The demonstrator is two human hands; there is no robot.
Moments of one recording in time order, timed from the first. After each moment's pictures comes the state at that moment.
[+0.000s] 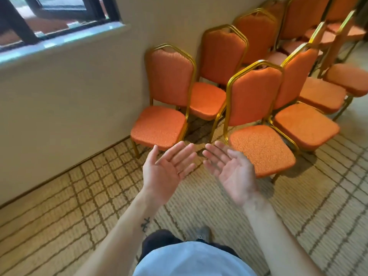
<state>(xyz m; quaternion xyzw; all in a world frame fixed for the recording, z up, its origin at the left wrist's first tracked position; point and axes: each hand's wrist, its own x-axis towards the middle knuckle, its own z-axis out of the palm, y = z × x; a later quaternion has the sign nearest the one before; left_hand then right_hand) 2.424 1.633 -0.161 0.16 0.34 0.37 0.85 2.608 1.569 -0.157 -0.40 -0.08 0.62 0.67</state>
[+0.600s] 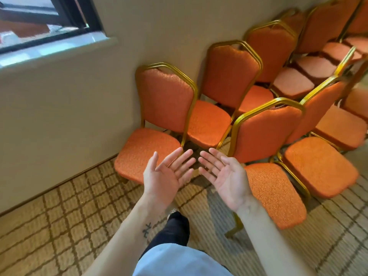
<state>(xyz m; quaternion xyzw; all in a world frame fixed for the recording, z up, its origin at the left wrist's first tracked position) 2.554 1.922 -0.189 0.12 0.35 0.39 0.84 2.729 1.872 -0.180 -0.45 -0.09 0.64 0.62</state>
